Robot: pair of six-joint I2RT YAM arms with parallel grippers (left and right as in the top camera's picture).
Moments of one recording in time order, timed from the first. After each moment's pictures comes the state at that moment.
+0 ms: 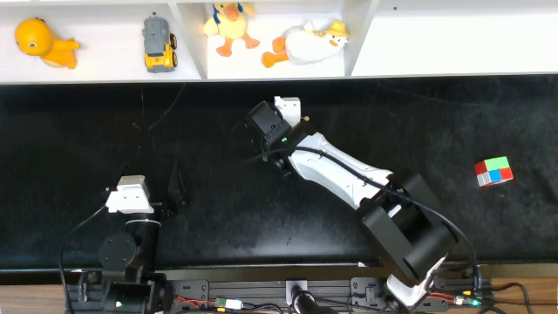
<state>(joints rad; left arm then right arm) -0.06 0.01 0.01 -0.08 -0.06 -0.09 0.73 1.90 1.20 -0.53 0.28 0.69</state>
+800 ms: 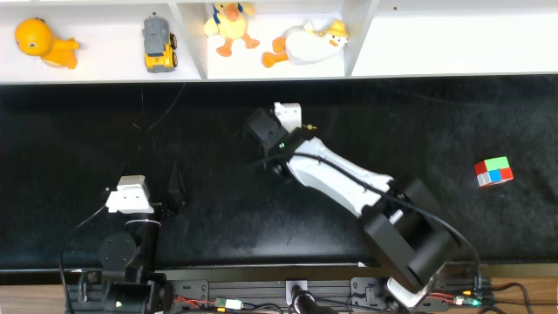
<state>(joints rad) -0.06 0.01 0.01 -0.08 -0.06 -0.09 0.77 1.84 1.14 -0.62 0.31 0.74</state>
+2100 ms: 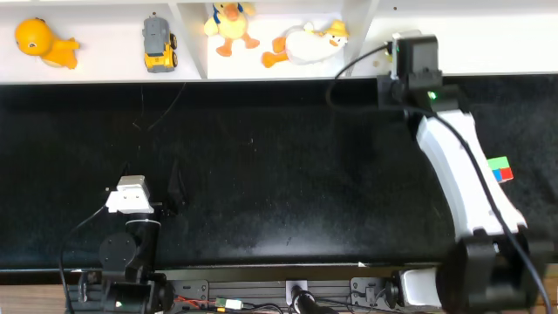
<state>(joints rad) -0.06 0.01 0.01 -0.08 -0.06 -0.09 0.10 1.65 1.28 -0.59 0.20 -0.07</state>
